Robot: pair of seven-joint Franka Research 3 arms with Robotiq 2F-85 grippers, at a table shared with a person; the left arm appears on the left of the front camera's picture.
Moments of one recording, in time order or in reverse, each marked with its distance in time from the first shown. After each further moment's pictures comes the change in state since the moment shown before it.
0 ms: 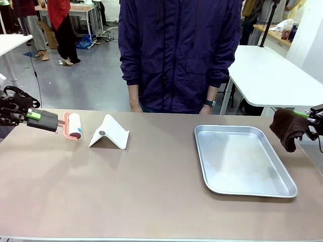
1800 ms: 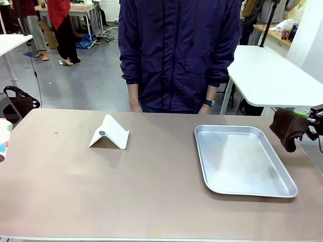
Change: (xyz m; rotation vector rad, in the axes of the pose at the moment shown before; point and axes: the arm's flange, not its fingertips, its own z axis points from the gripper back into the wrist) left arm -0.201 0.052 0.162 -0.424 -0.036 -0.048; right arm 0.000 0.000 0.000 0.001 0.001 0.000
